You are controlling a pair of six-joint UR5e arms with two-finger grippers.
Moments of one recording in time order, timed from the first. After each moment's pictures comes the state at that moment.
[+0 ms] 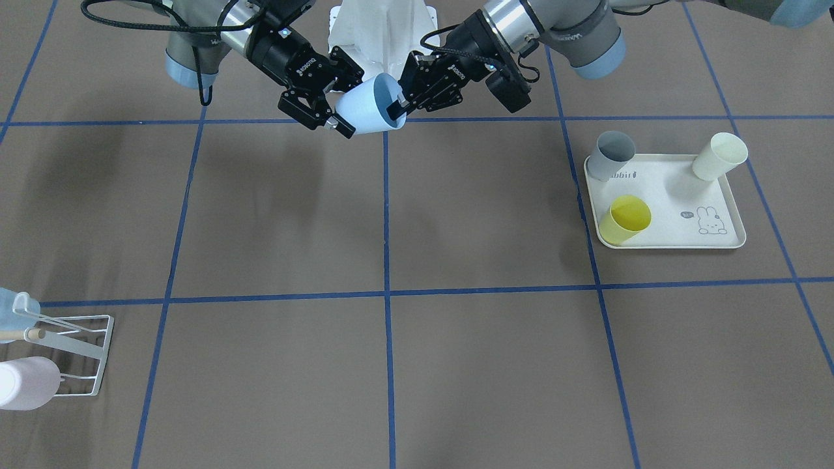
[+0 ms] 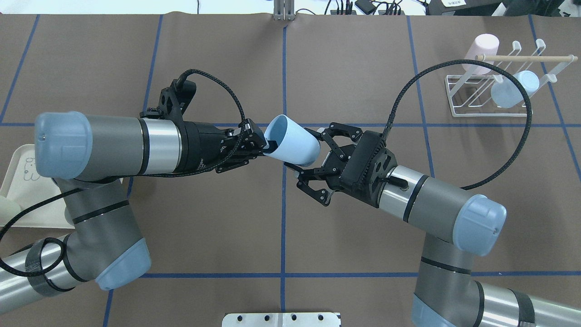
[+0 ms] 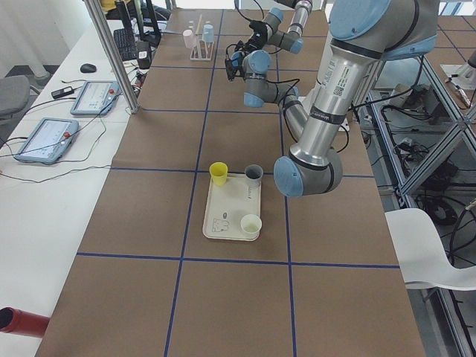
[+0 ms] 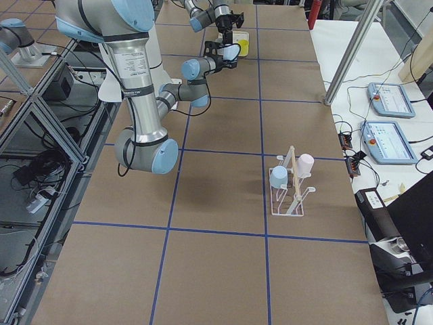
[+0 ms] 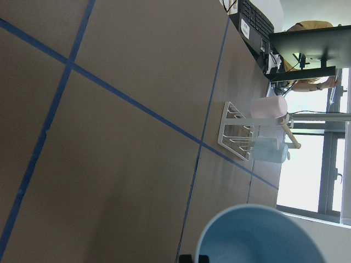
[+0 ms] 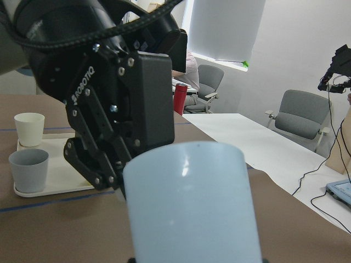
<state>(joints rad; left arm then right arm) -0.55 -2.05 -1.88 -2.50 -1.85 -1.83 0.36 -1.24 1.85 -0.32 1.34 0.16</state>
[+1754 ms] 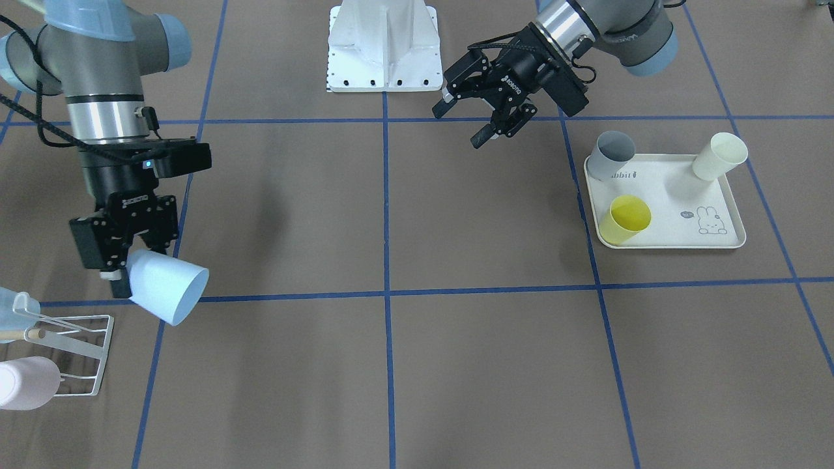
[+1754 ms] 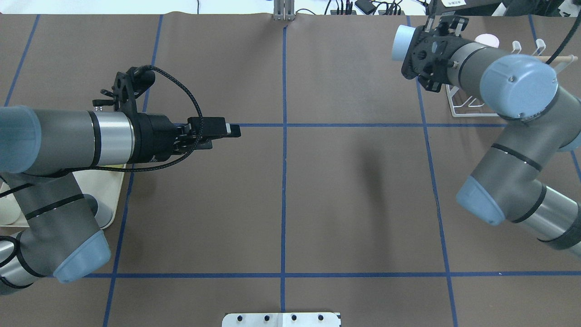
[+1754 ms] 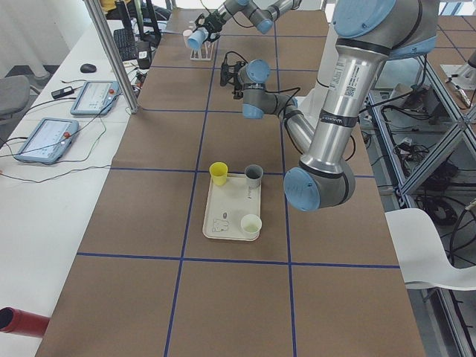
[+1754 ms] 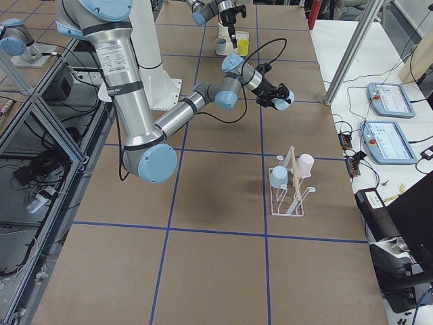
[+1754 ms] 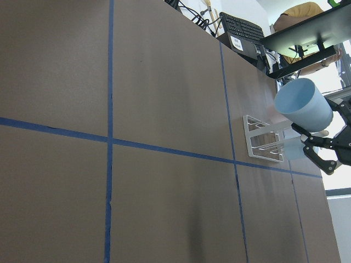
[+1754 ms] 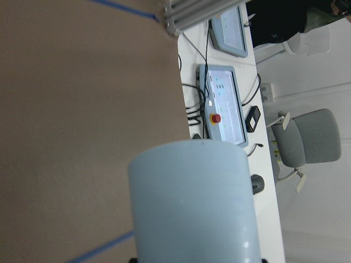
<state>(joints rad) -0.62 -1.91 -1.94 -2.48 -1.85 -1.52 0.84 -1.25 1.86 -1.14 1.35 -0.47</state>
